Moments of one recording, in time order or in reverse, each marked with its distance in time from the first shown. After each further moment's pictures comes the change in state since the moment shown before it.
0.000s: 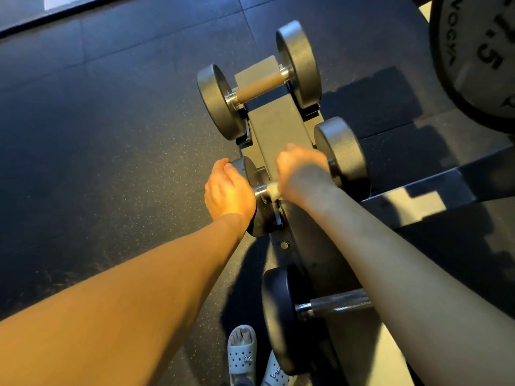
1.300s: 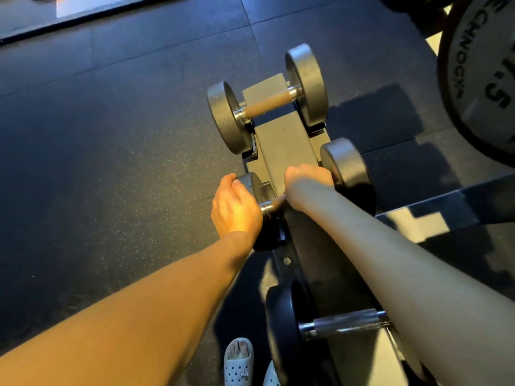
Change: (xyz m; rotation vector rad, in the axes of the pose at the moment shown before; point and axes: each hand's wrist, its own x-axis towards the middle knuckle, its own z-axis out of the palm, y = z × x) left_hand 0.002 -0.002 0.002 -0.026 -0.023 -0.027; right_hand 0.034 0.001 0.006 -0.057 -0.262 0.170
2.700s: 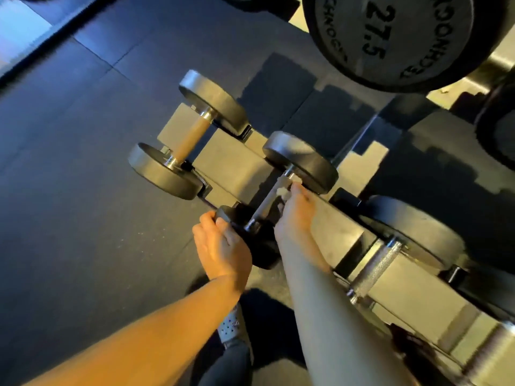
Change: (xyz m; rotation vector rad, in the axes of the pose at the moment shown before) left_hand 0.037 -0.008 -0.027 0.086 -0.427 0.286; right_hand -0.011 -0.043 0.057 2.482 0.997 1.104
